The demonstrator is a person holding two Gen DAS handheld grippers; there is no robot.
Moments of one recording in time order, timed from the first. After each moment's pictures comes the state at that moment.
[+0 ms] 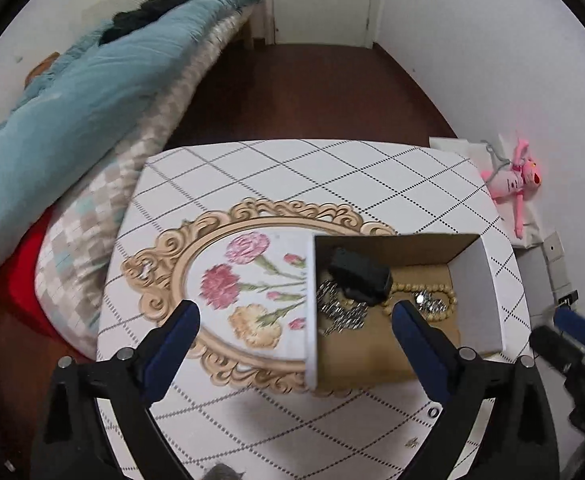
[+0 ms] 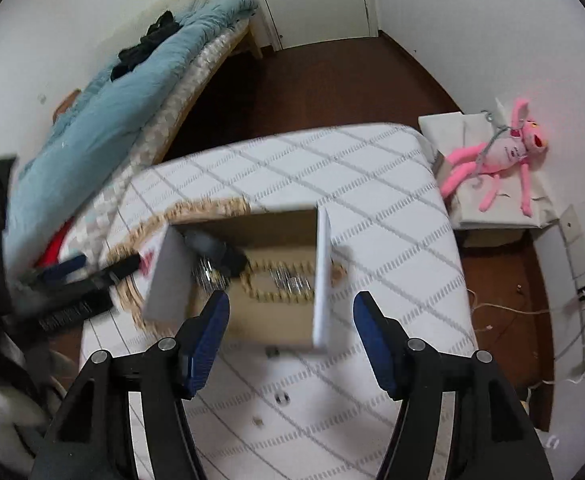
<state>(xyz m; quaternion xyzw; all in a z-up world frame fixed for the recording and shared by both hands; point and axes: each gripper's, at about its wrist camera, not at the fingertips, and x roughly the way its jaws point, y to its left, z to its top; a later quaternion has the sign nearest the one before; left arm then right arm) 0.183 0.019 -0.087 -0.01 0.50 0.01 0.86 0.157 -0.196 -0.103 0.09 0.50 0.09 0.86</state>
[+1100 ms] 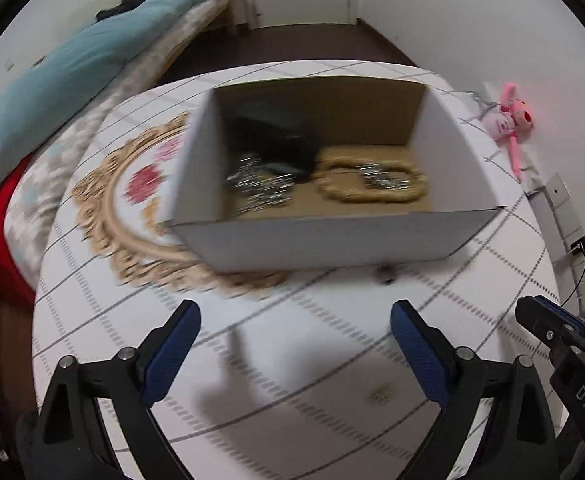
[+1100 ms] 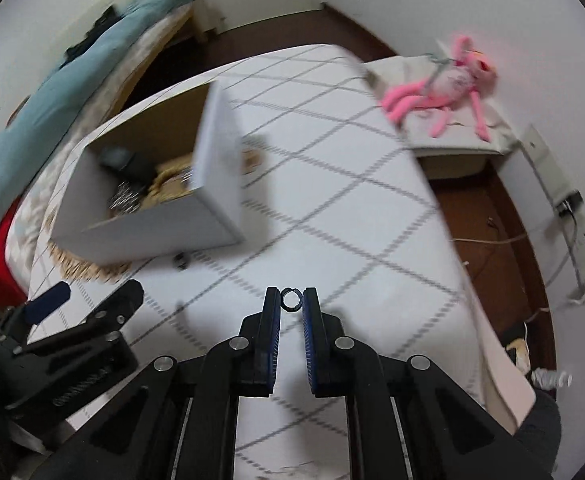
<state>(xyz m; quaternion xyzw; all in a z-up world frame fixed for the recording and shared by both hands) 0.127 -0.073 -0.173 0.03 0.52 0.00 0.85 0.101 -0.239 -0.187 0.12 0.53 -0.01 0.84</state>
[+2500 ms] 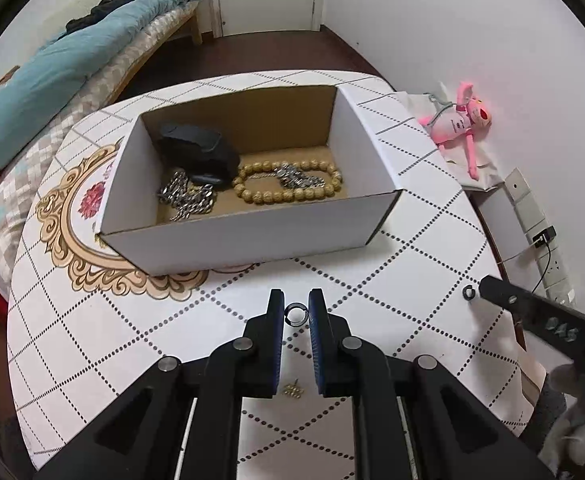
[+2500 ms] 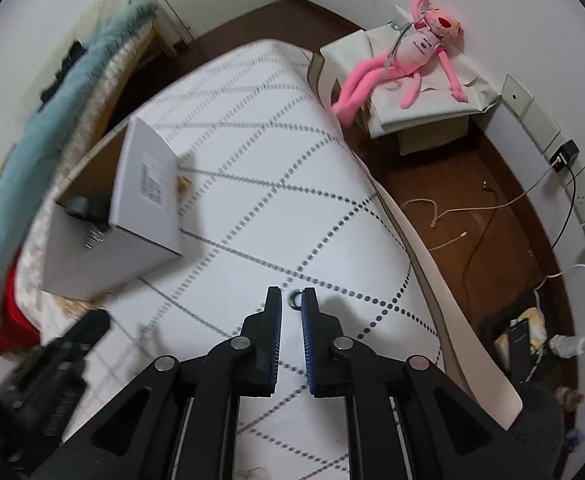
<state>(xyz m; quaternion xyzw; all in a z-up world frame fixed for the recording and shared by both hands) 0.117 -0.101 -0.157 0.00 0.52 -0.06 0.85 0.112 -0.298 -0.206 0.19 0.55 -0.02 0.81</state>
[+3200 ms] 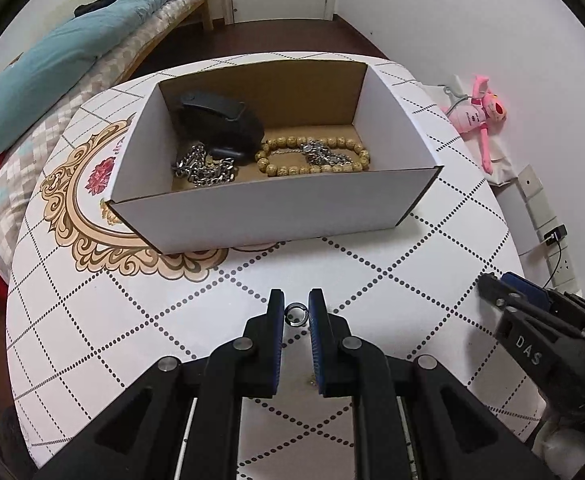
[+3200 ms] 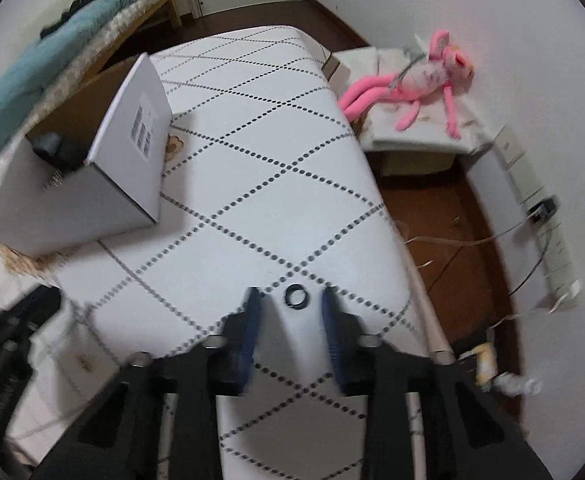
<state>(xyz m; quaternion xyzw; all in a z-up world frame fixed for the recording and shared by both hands) 0.116 -0.085 -0.171 0.00 0.54 -0.04 0.84 0.115 -0.256 -0.217 0.04 0.55 -0.05 0.83</state>
